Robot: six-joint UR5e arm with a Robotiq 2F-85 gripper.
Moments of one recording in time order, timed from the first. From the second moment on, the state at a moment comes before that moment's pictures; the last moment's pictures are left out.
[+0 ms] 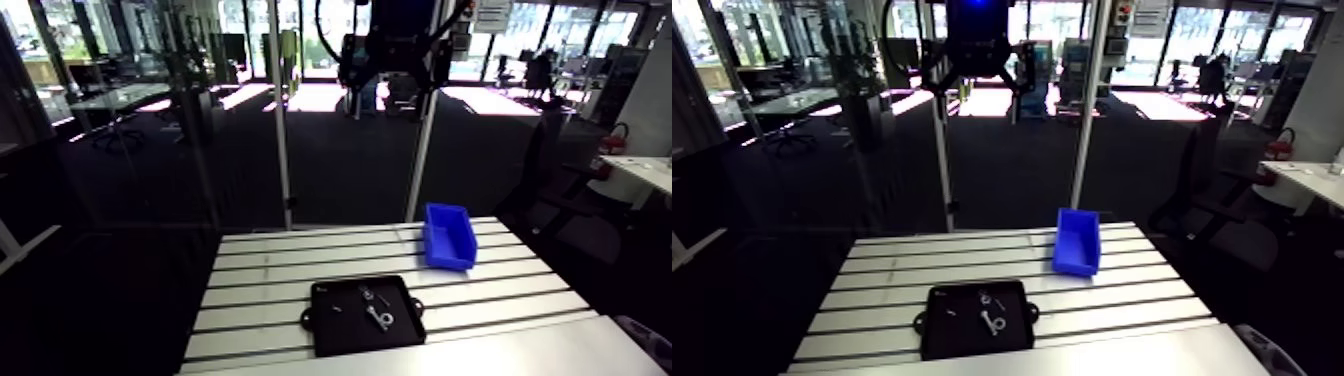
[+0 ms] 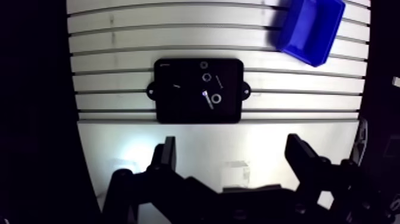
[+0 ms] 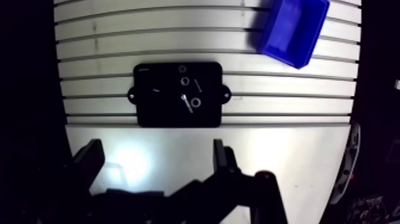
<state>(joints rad) -0.15 -1.52 1.46 -1.52 -1.55 -1.72</state>
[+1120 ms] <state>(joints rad) -0.12 -1.52 1.58 -1.57 -1.55 -1.80</state>
